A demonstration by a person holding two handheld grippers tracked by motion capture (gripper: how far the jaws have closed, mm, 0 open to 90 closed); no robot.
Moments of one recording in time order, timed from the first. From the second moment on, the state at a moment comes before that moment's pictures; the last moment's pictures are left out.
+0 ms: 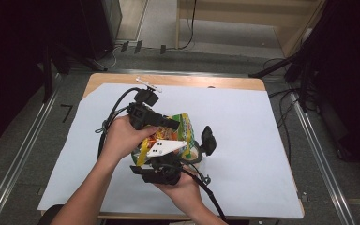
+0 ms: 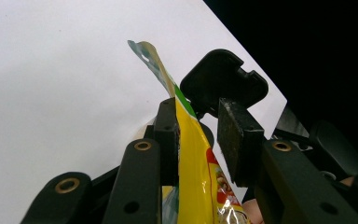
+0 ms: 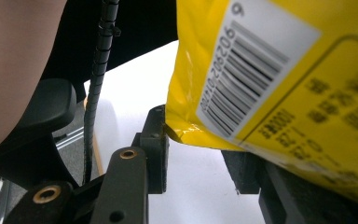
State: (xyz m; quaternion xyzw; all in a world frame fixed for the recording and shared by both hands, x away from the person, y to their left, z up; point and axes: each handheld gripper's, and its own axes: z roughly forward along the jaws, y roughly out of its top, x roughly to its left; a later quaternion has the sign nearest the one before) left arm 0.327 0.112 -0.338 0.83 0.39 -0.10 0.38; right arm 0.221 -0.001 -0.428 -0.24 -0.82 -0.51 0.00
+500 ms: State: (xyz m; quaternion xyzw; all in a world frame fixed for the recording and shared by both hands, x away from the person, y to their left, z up) left arm 0.328 0.109 -0.339 0.83 0.39 -0.10 0.38; right arm 0.221 -0.003 -0.429 -0.24 -0.82 -0.51 0.00
